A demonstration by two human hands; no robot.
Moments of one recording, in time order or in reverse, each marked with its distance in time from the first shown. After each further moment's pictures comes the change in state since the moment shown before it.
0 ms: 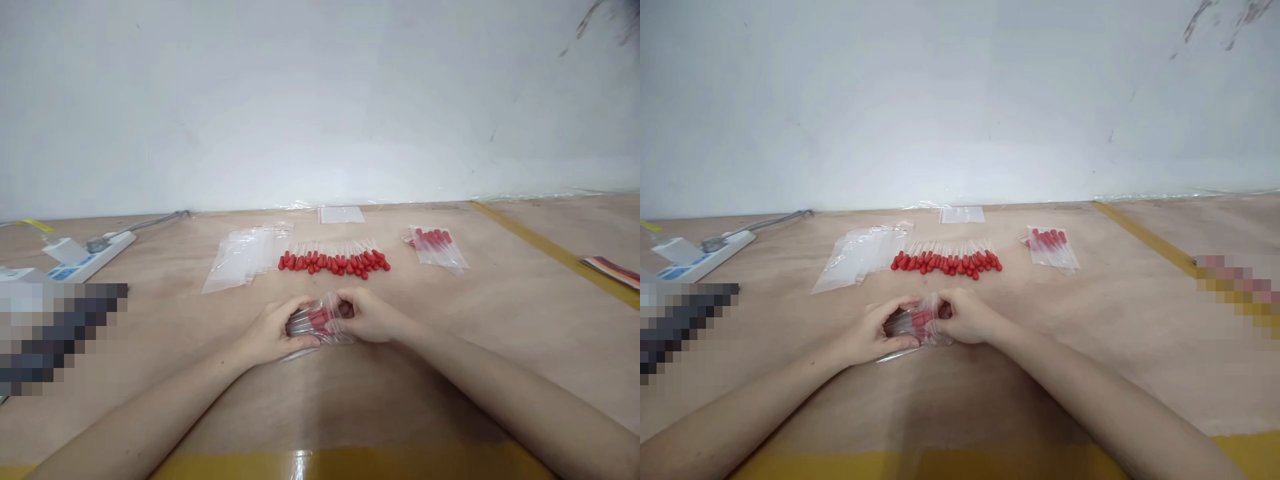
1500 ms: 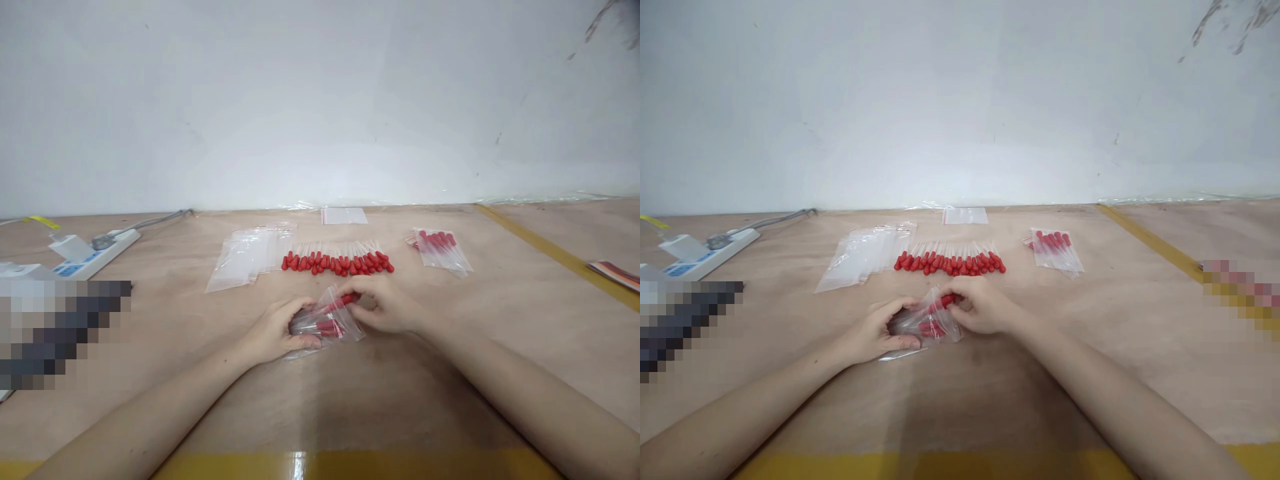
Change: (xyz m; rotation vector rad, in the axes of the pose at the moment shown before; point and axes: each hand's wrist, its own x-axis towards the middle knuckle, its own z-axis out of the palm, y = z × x) left_hand 0.000 -0.005 -0.002 -0.025 -0.044 -0.035; right_hand -0.005 -0.007 -0.027 -0.248 0.071 -0.281
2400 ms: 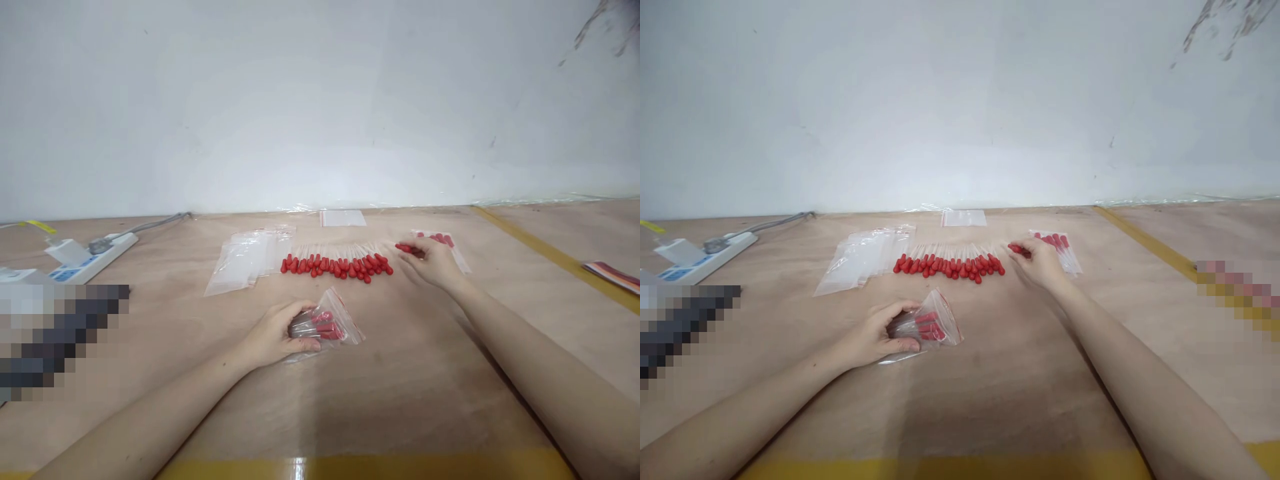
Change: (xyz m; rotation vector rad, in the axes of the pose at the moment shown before) left_hand 0.000 -0.001 -0.001 0.023 0.003 -0.009; right_hand -0.024 0.100 -0.078 -0.349 0.552 0.331
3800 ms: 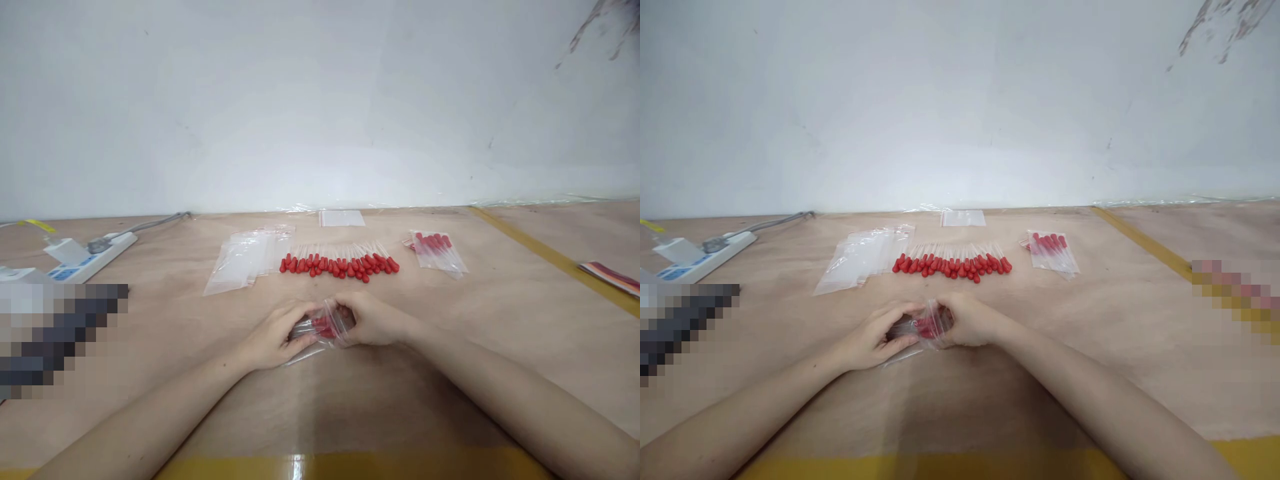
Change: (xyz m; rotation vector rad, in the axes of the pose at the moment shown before) left_hand -0.001 0.007 0.001 0.045 -0.017 0.186; right_hand -0.054 -0.129 0.044 0.295 -0.783 -0.174
